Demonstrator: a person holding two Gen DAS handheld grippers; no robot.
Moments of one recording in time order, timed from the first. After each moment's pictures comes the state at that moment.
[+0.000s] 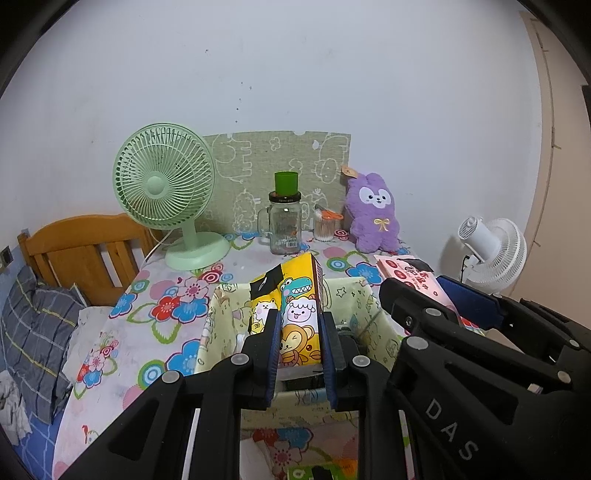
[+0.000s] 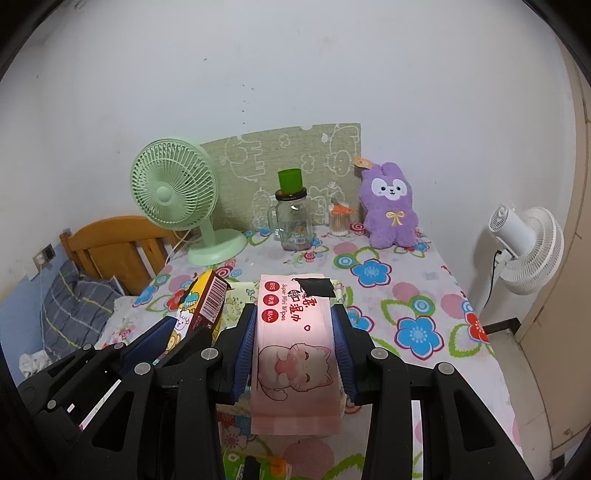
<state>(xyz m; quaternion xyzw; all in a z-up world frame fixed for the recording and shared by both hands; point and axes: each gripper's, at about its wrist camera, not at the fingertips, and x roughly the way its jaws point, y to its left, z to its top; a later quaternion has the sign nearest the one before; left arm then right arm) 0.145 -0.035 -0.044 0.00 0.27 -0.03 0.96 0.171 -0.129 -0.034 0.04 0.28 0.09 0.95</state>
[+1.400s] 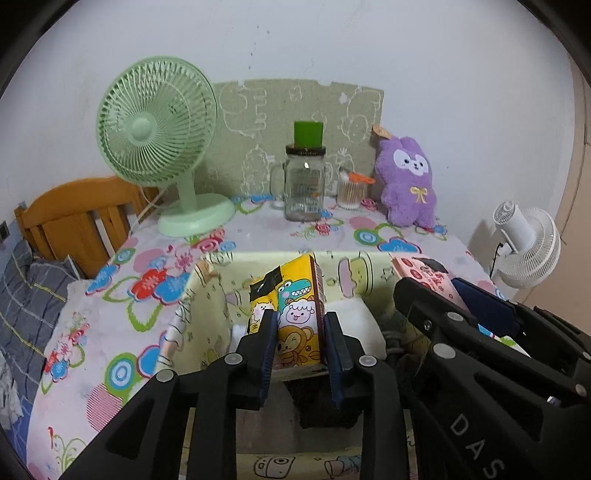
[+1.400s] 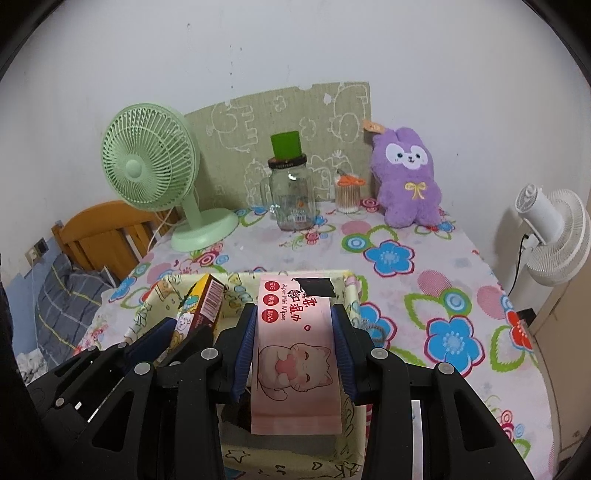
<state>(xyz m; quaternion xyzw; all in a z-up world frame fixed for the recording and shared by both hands) 0.223 -0.027 -0.105 -0.02 0.33 0.00 0.94 0.248 -0.123 -0.097 0.05 0.32 0.11 0.94</state>
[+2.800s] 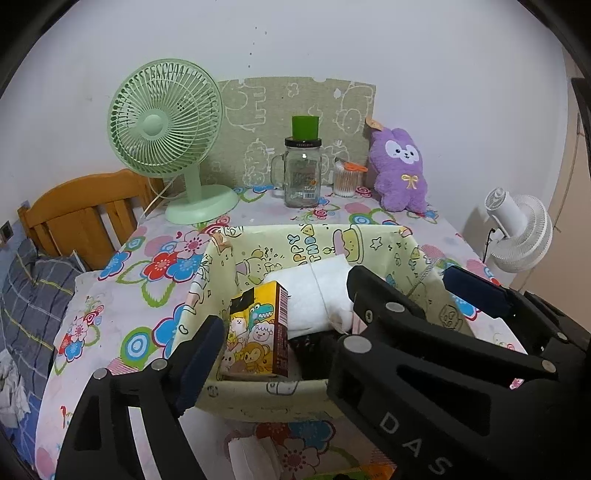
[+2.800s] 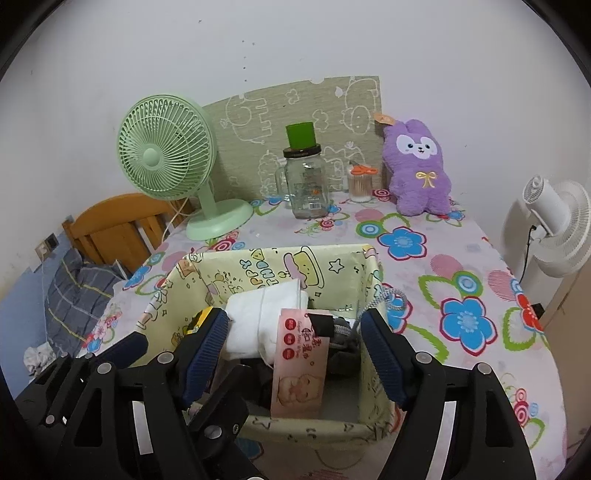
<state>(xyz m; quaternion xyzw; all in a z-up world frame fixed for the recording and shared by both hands) 0.182 -0.026 -0.098 -0.01 0.33 -0.01 0.94 0.223 -0.114 -0.098 0.05 0.32 0.12 0.94</state>
